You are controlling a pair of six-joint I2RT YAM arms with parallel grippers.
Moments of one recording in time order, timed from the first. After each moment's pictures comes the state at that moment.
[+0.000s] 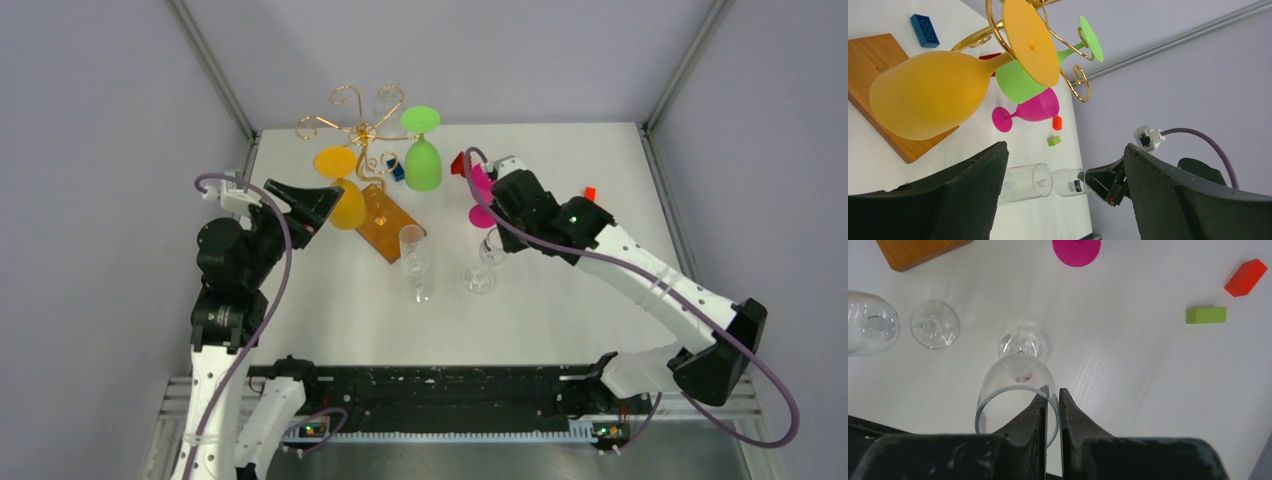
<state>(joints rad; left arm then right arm) -0.06 0.67 0.96 -0.35 0.32 -1.01 0.80 1.35 1.36 -0.91 0.34 0.28</state>
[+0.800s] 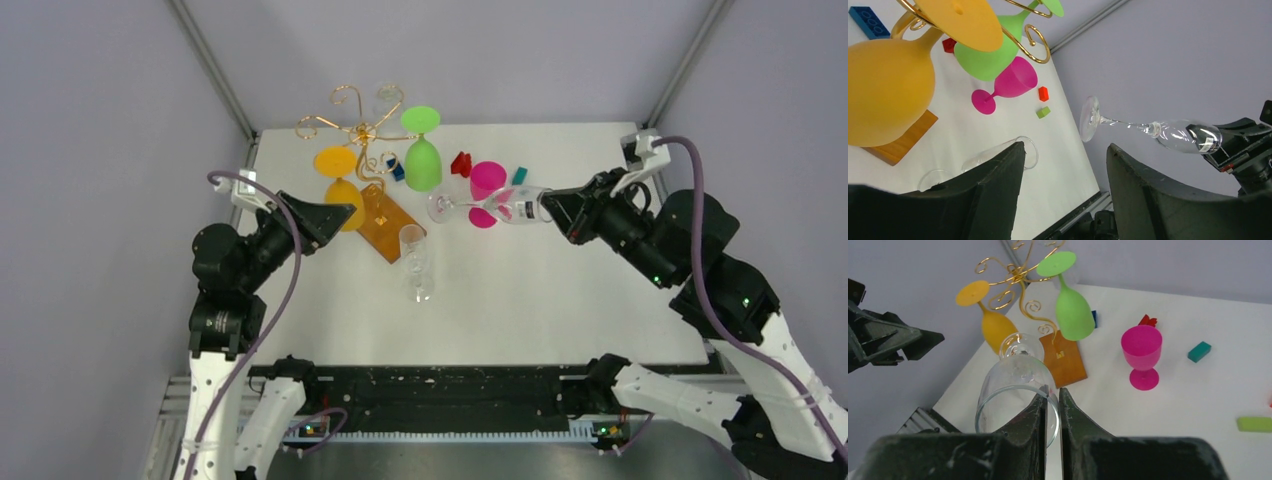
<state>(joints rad) -0.07 0.64 0.96 -0.31 0.53 -0.91 0.80 0.82 1.41 -0.67 0.24 0.33</state>
